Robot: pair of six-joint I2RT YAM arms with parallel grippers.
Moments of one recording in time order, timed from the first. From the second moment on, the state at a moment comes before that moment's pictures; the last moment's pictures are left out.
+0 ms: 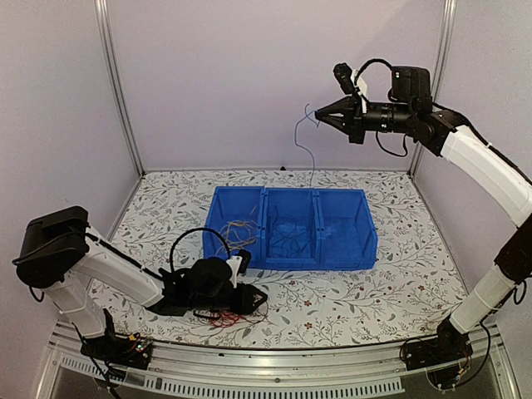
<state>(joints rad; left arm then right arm) -1.15 1.66 0.53 0.48 -0.09 -0.79 0.50 1.57 1.72 -0.32 -0.66 -0.37</state>
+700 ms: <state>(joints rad) -1.16 1.63 0.52 0.48 -0.12 -0.78 0.56 1.90 1.48 -0.39 -0.63 -0.44</state>
